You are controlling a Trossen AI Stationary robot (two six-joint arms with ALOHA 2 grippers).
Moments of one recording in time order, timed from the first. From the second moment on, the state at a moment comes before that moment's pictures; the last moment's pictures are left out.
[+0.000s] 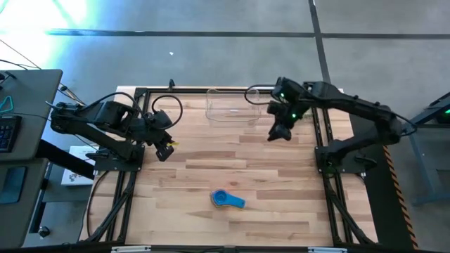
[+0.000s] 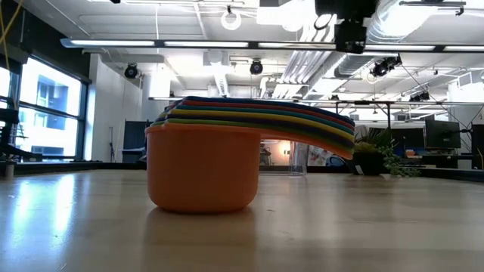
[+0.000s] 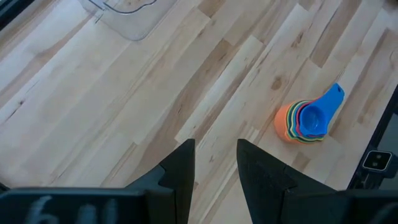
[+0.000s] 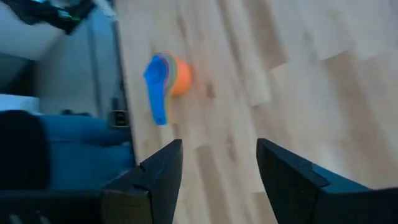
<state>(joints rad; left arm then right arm) -0.22 1.18 1.49 -1.38 -0.27 -0.81 -0.38 1.33 1.37 -1.13 -0.60 0.15</state>
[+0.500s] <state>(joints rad) -0.22 1.18 1.49 -1.38 -0.27 -0.81 -0.14 1.22 1.00 -0.59 -0.71 0.52</state>
